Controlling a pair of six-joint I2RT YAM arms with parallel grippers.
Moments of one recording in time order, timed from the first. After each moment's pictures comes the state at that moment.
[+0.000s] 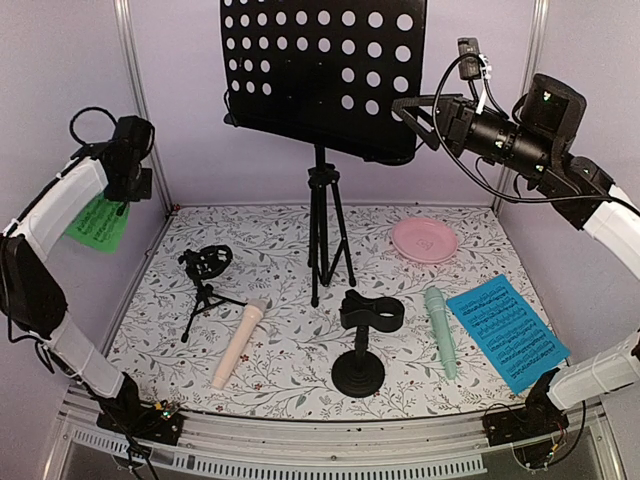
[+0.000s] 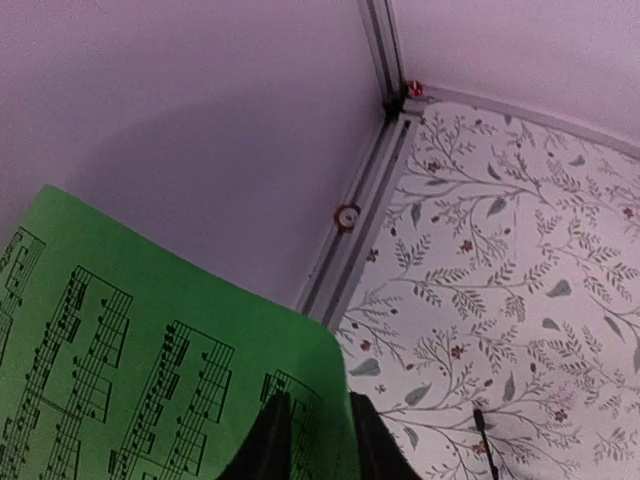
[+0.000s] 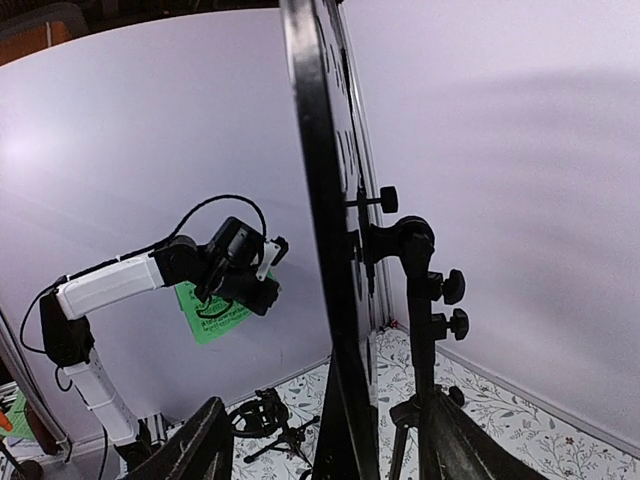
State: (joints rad) left arm -0.12 1.55 1.64 -0.86 -0.68 -0.15; right arm 0.71 1.26 1.50 -0.08 -0.33 0.23
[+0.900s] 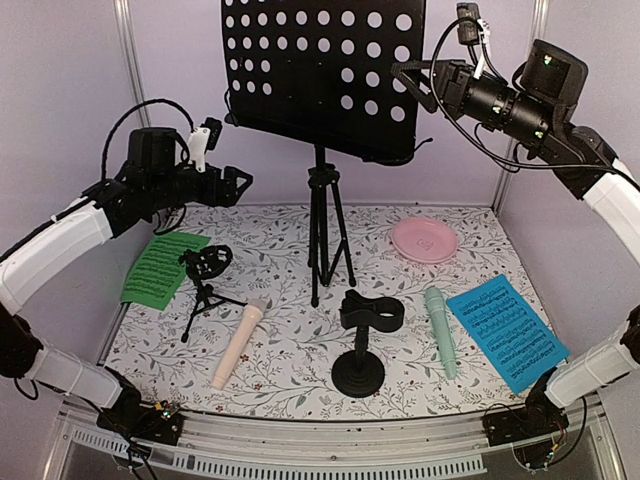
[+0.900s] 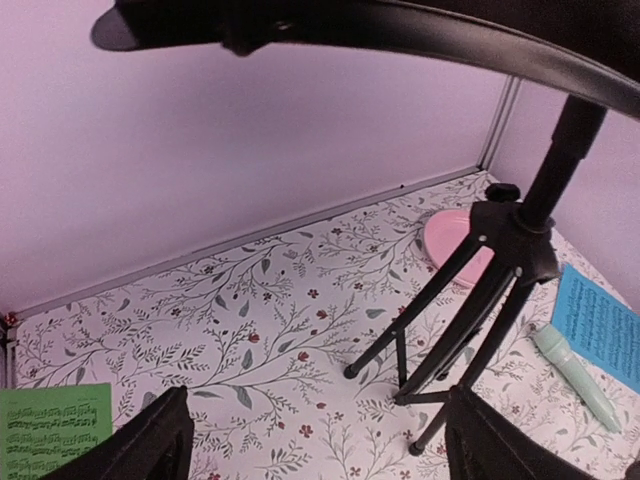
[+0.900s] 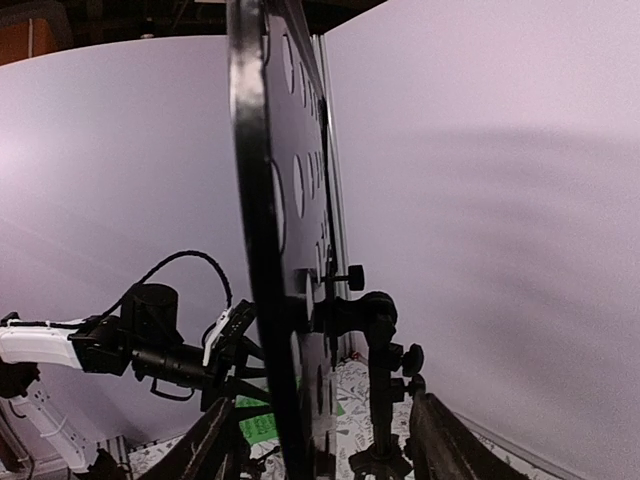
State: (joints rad) left arm -0.47 1.31 1.28 -0.31 0.03 -0.08; right arm 0.71 1.36 1.74 -0.19 -0.25 0.14
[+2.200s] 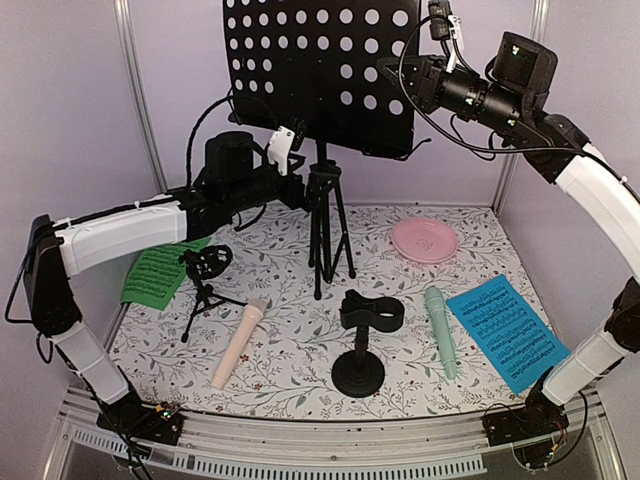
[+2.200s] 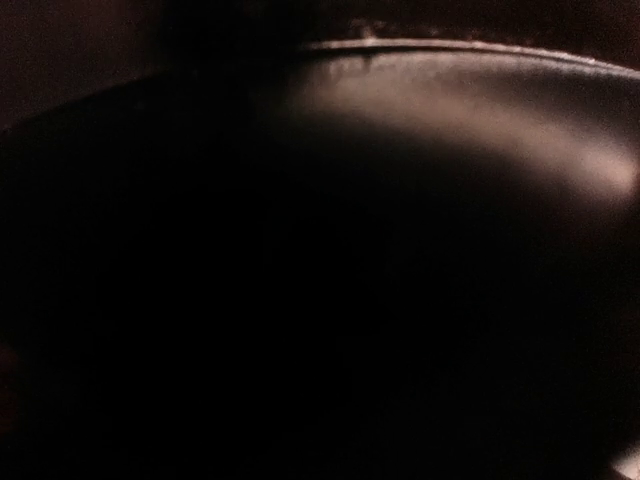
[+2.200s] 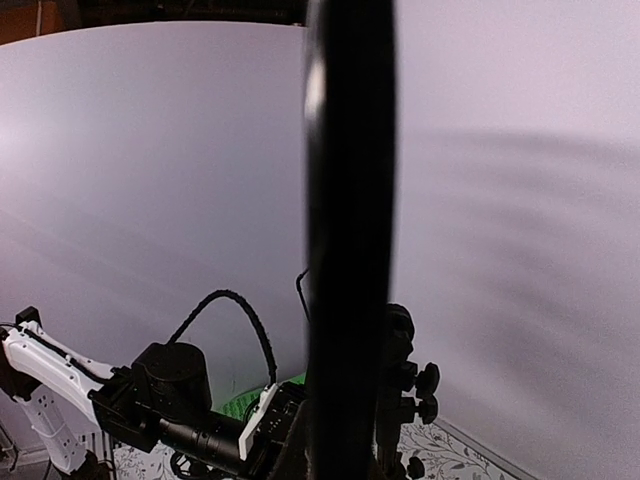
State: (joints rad) left arm -0.73 1.65 1.39 0.14 0.08 0.04; right arm 0.71 1.50 1.86 -0.17 -0.29 0.12
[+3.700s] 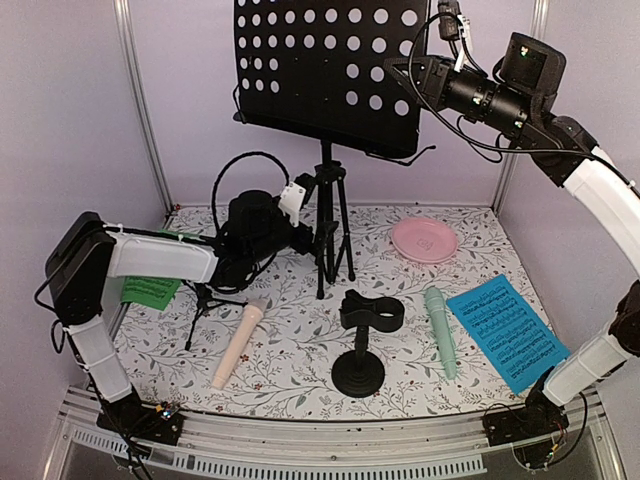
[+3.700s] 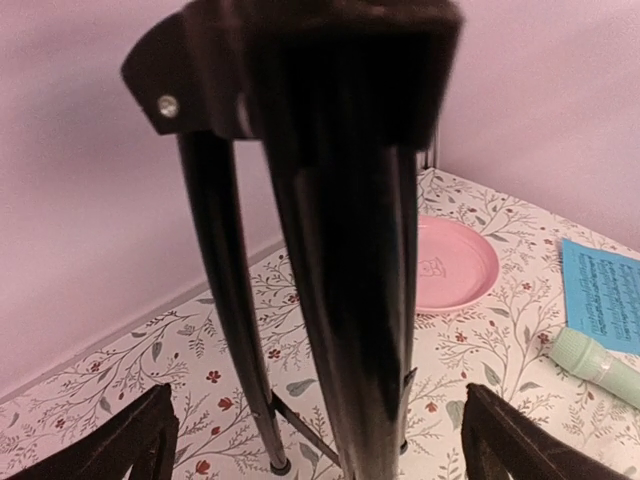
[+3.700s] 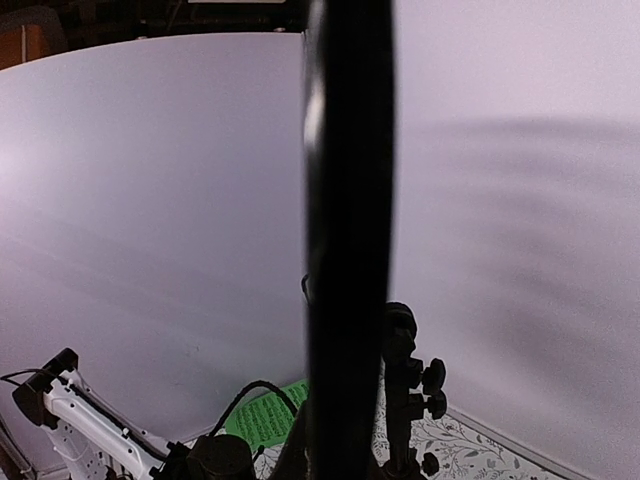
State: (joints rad) left arm -0.76 1.80 1.11 0.54 -0.09 0.08; right arm 0.71 1.47 1.84 -0.18 -0.26 0.19
